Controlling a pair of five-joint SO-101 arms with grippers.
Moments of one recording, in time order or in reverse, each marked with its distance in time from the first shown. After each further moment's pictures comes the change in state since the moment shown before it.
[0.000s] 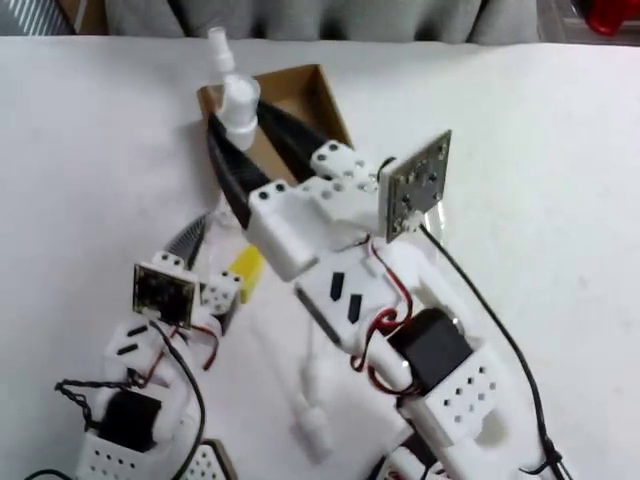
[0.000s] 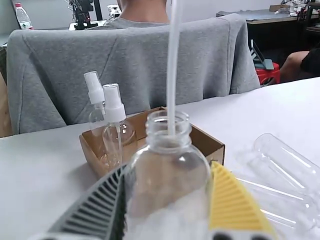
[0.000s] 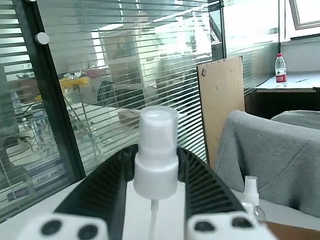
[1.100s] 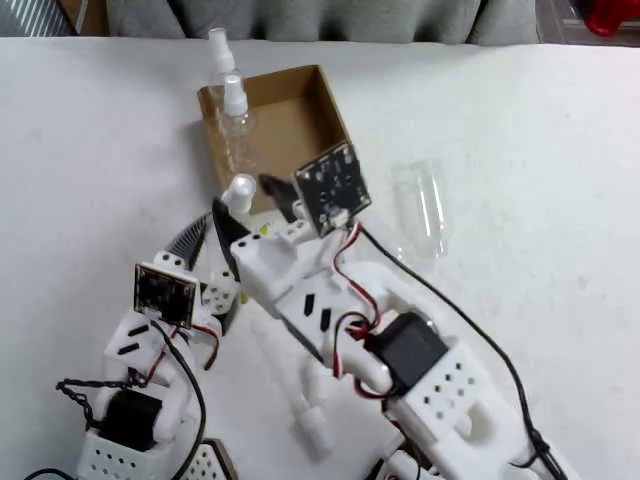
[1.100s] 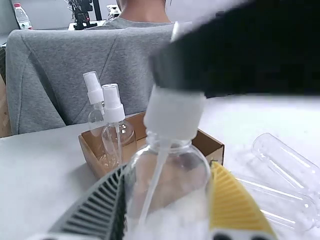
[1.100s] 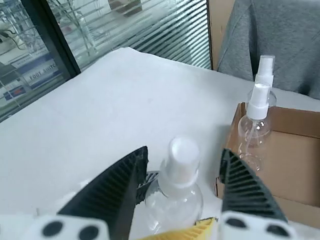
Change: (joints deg) left arm 0.1 0.0 0.0 0.0 0.0; right arm -4.1 0.3 3.0 21.4 0.0
